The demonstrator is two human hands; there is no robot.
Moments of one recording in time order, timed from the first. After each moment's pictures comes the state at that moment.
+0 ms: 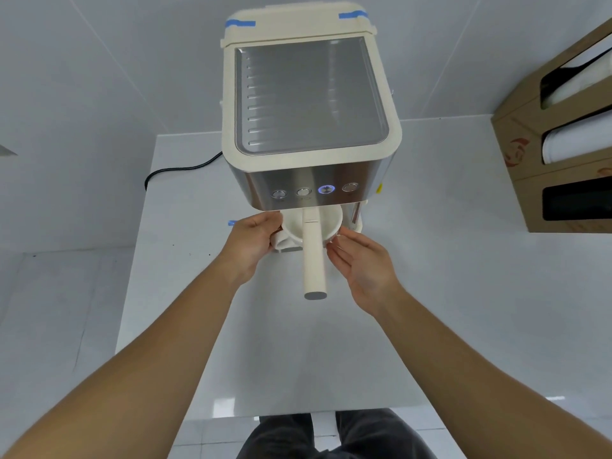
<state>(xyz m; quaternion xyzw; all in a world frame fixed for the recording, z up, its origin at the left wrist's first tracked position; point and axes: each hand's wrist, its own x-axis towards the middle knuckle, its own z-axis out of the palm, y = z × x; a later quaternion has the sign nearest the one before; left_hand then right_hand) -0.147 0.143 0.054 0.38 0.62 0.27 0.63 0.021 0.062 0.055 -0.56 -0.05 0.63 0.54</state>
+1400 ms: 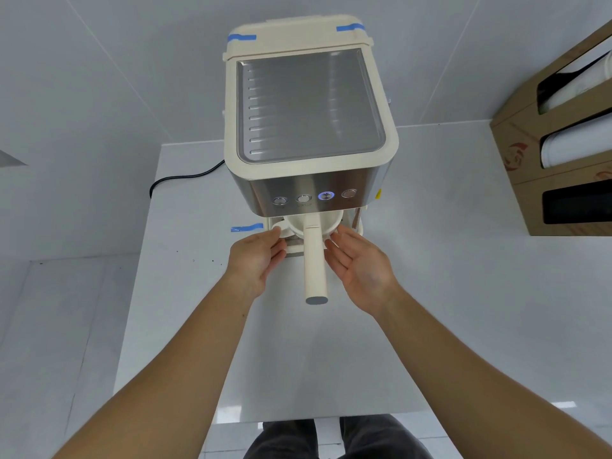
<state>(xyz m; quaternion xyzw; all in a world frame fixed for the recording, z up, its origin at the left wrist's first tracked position) -0.140 0.132 0.046 0.16 0.66 0.35 0.64 0.028 0.072 0.035 -0.49 0.00 0.68 0.54</state>
